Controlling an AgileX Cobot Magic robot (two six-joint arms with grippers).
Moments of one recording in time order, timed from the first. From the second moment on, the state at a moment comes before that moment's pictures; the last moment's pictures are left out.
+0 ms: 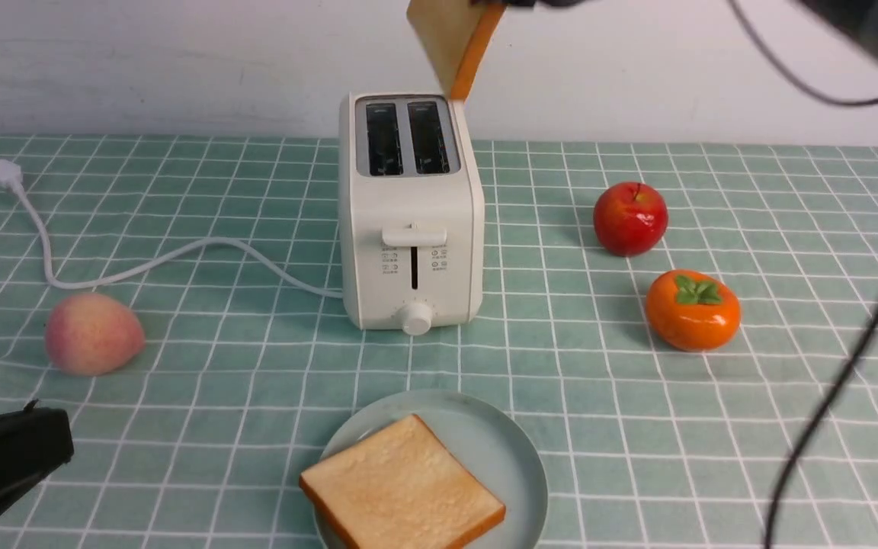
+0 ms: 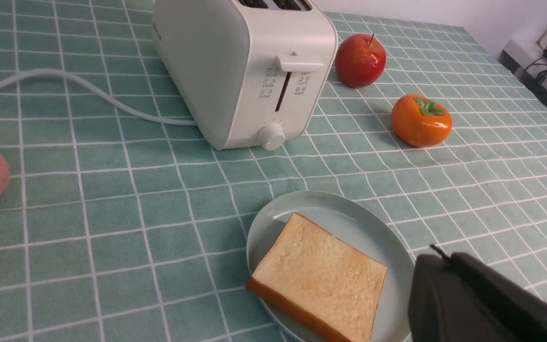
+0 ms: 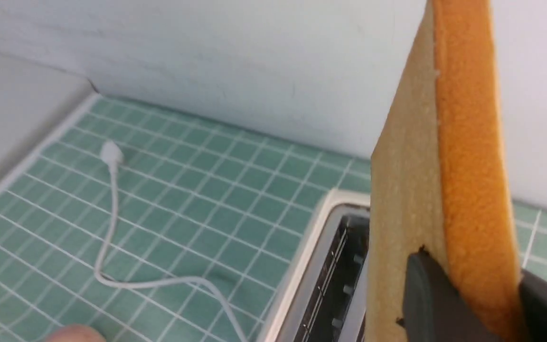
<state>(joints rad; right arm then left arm) 0.42 1.88 -2.18 0.28 0.72 -0.08 -0.26 0.43 -0.59 -0.43 0.61 0.04</state>
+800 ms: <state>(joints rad) 0.29 1.42 -1.72 0.53 1.27 -0.17 -0.26 0.43 -0.59 -0.39 0.66 0.04</state>
